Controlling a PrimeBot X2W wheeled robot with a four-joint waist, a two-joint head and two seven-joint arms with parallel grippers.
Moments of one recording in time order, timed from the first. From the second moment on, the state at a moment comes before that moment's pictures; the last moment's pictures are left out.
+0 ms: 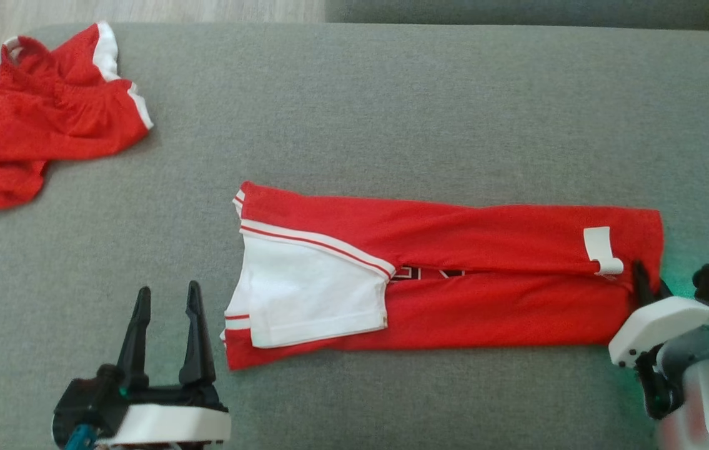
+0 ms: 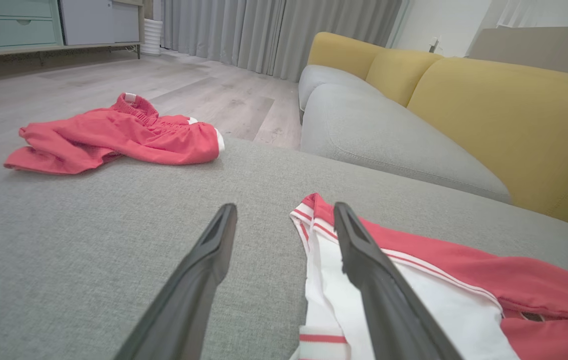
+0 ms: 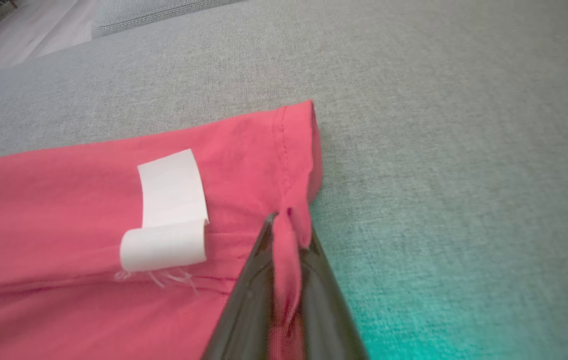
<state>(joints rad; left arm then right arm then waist) 0.05 0.20 -0.30 0.04 -0.49 0.11 -0.25 -0.24 -0.04 -0.27 0.55 0.08 0.13 0.08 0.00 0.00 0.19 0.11</state>
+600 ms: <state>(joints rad) 0.05 0.20 -0.35 0.03 -0.48 0.11 -0.23 -0.16 -0.08 -0.45 0.28 0.02 0.13 0.23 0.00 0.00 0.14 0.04</state>
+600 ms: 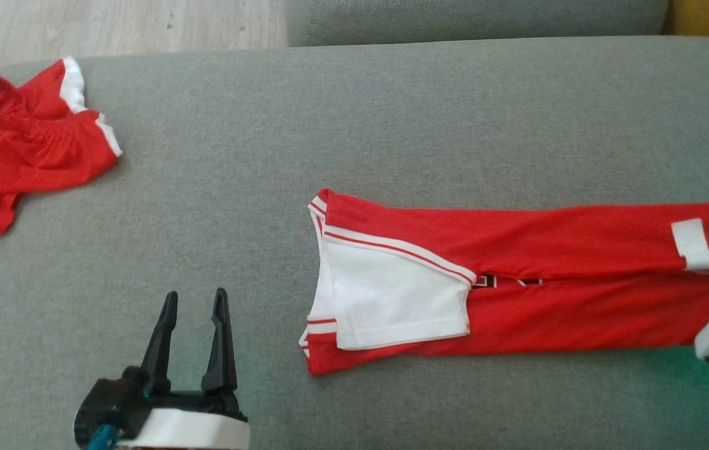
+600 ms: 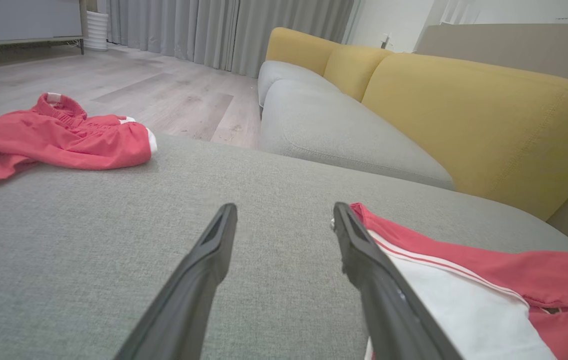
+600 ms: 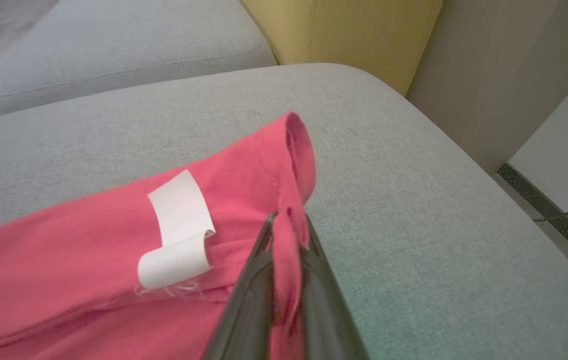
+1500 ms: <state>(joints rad) 0.05 0.20 -0.37 0.06 -0.48 0.10 -0.23 -0.13 -0.05 0.35 0.14 0.40 0.13 0.23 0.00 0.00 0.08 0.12</state>
